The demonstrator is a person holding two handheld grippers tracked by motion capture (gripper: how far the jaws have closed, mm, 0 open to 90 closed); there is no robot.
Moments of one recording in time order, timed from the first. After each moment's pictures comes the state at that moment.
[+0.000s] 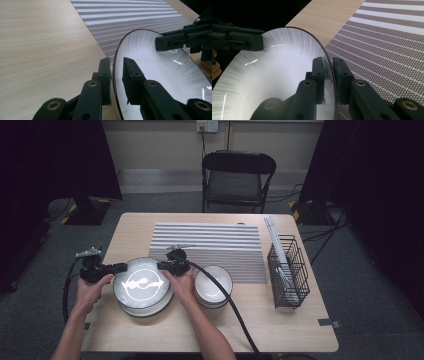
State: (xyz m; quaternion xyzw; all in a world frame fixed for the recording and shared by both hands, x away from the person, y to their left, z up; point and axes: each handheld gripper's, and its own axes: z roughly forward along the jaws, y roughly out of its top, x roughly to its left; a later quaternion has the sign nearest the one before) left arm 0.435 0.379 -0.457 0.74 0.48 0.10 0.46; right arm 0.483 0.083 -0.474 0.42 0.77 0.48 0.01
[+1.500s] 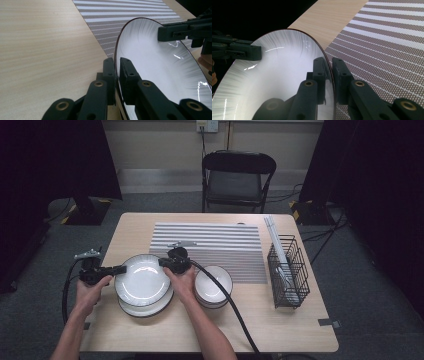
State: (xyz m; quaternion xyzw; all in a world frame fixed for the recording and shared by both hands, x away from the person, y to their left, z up) left arm 0.434 0.380 -0.461 0.73 0.49 0.08 0.47; right arm 0.484 0.080 -0.466 0.42 0.76 0.49 0.04
